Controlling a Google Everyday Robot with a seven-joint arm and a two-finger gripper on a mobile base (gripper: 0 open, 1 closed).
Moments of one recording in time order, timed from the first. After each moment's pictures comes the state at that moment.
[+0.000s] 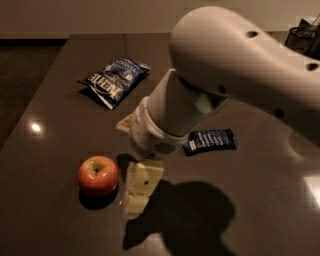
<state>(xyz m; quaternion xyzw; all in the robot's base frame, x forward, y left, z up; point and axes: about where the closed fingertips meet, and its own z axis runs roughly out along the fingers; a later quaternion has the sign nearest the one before) 0.372 0.064 0.878 -0.74 0.61 0.19 0.21</state>
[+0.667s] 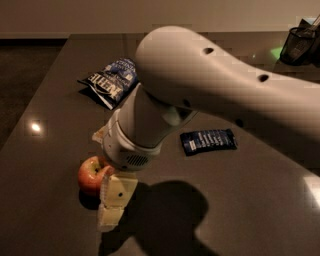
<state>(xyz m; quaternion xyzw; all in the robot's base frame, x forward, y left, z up) 0.353 0.111 0.865 -0.75 0.58 0.22 0.21</state>
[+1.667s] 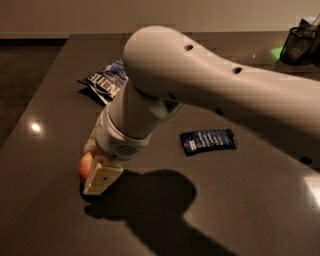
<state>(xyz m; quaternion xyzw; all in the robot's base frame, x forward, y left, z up) 0.378 0.131 0.860 -0.75 0.59 0.22 0.22</state>
